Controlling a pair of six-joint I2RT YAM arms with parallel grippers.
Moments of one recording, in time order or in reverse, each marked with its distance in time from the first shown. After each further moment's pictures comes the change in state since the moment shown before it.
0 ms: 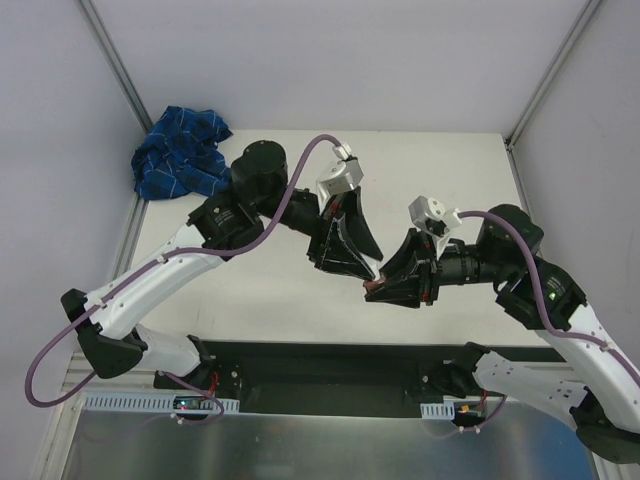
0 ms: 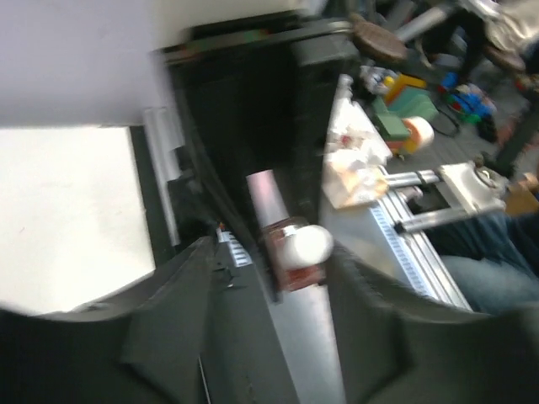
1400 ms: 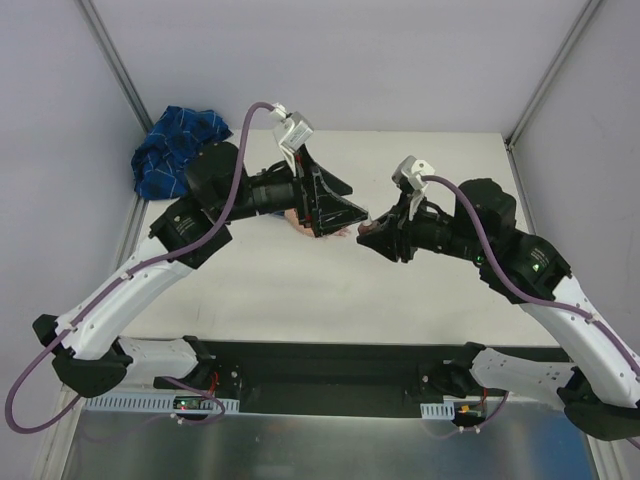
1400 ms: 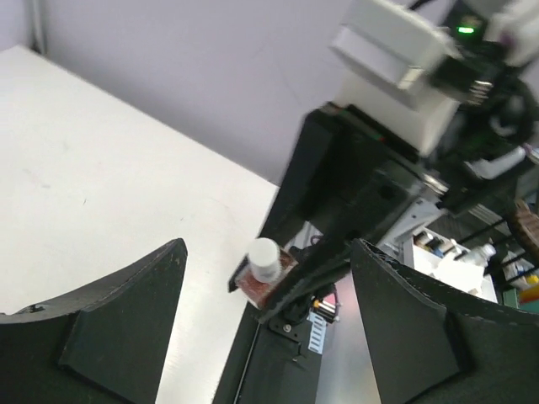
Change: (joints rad) left arm 0.077 -0.153 -0.042 -0.039 -0.577 -0.121; right arm 0.003 0.177 0.182 -0.138 0.493 -0.132
